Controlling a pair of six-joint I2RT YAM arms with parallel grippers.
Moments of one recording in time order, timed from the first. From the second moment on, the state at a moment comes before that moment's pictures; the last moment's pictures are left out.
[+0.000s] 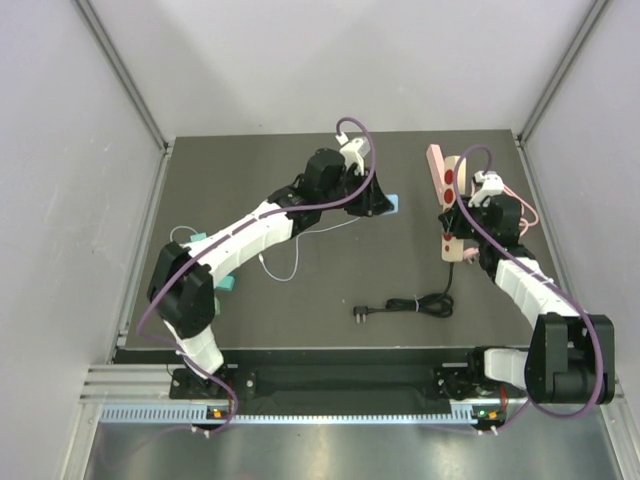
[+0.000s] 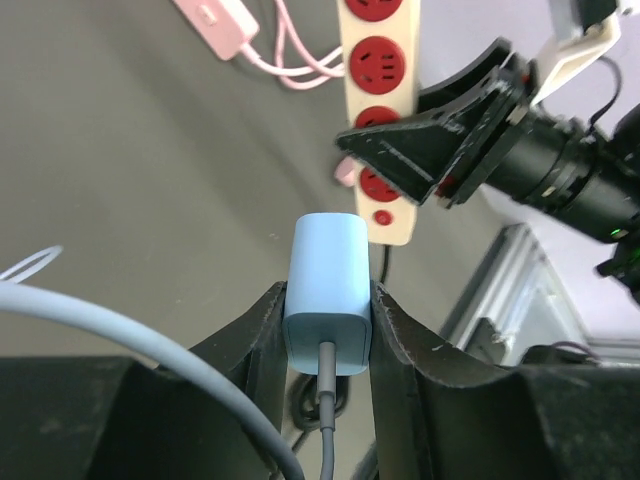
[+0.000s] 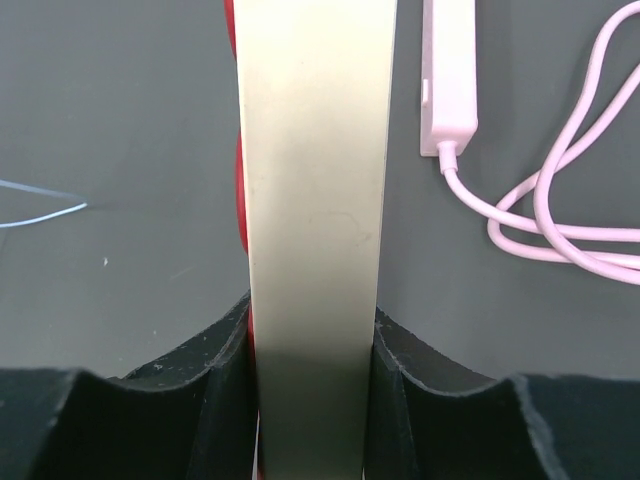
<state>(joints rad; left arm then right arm) -0.72 1.75 1.47 -0.09 0.34 -0.57 -0.02 1.22 0.64 0.16 -0.27 0.14</state>
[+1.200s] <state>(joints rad) -0.18 1.31 1.09 -0.42 -0.23 -0.30 -0.04 1.22 0.64 0.16 -0.36 0.14</state>
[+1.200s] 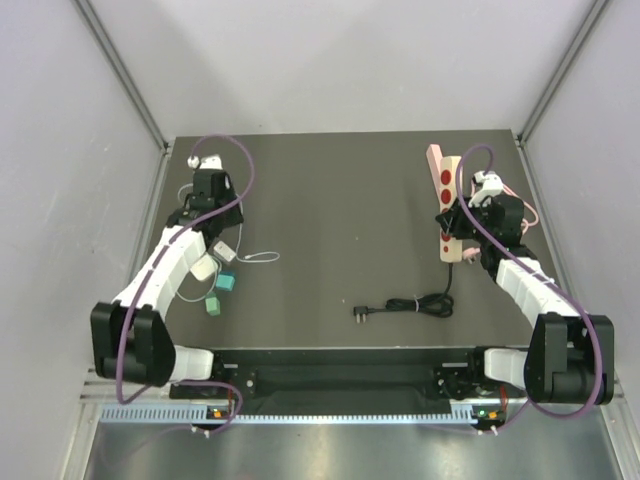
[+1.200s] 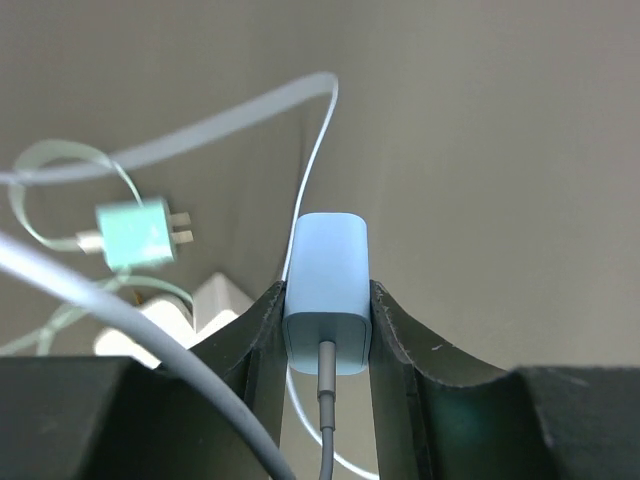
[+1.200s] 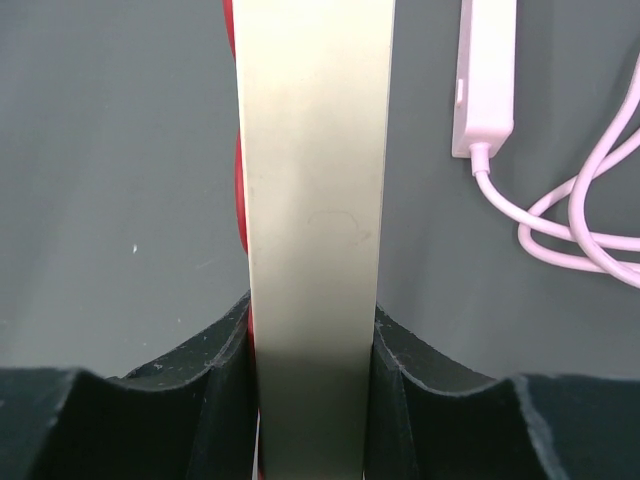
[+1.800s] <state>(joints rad) -0.02 1.64 1.01 -0.29 -0.02 -0.44 -0.04 1.24 0.64 0.17 -0.37 0.14</state>
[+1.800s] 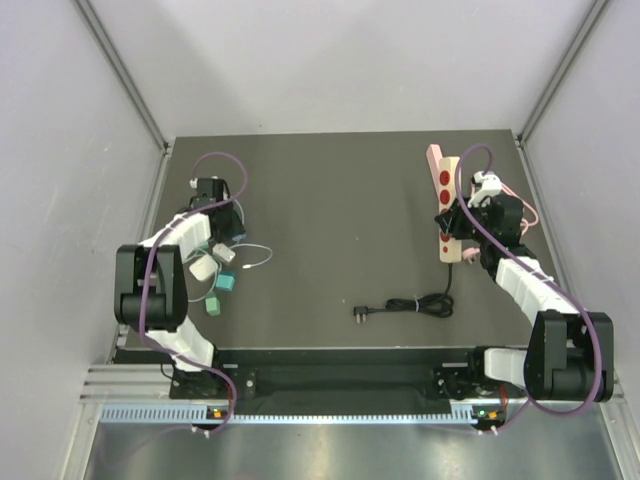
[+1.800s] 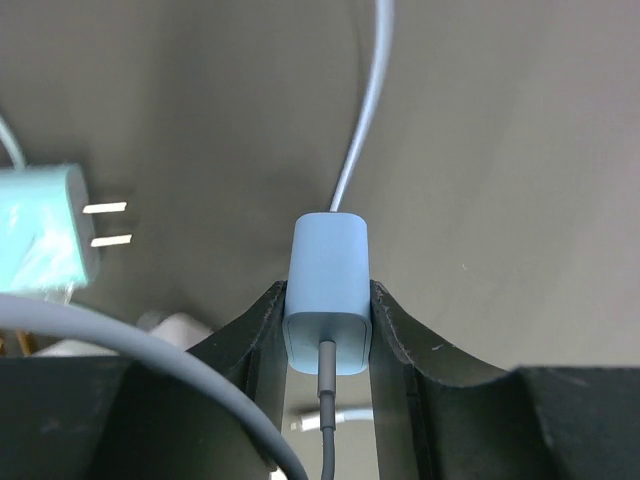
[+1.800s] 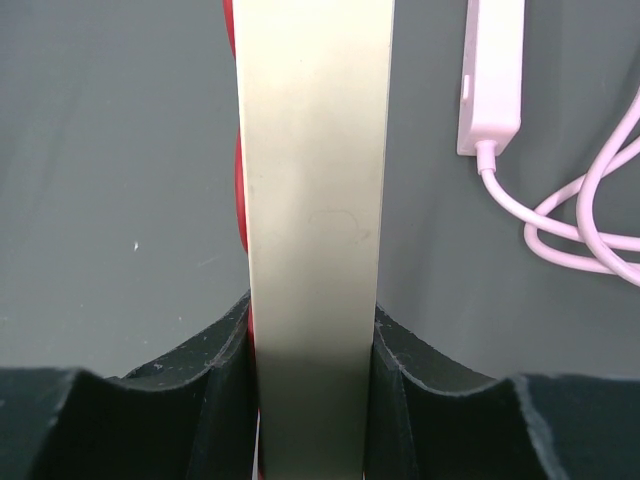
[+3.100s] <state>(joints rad) 0.02 1.00 0.90 -0.24 0.20 -0.35 -0.04 1.52 0.79 0.06 -0.65 0.06</state>
